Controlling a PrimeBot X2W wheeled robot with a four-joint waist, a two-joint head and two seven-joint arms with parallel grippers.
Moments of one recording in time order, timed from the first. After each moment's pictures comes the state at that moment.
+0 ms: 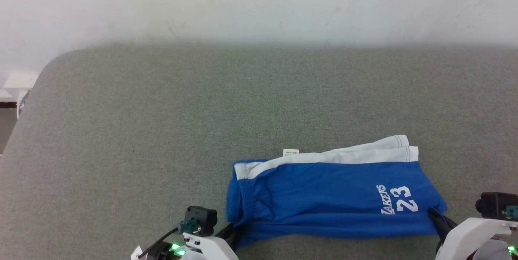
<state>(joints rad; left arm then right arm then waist) -0.12 0.27 -0.65 0.31 -0.60 0.09 0.09 0.09 -0.14 -0.14 0.14 0.41 0.13 0.39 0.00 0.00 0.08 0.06</state>
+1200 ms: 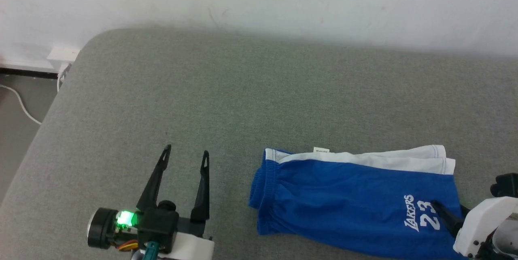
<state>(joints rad) 0.02 0.23 -0.33 -0.10 -0.04 0.23 -0.26 -0.04 -0.32 -0.05 0.34 0.61 0.13 0.46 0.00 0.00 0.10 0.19</state>
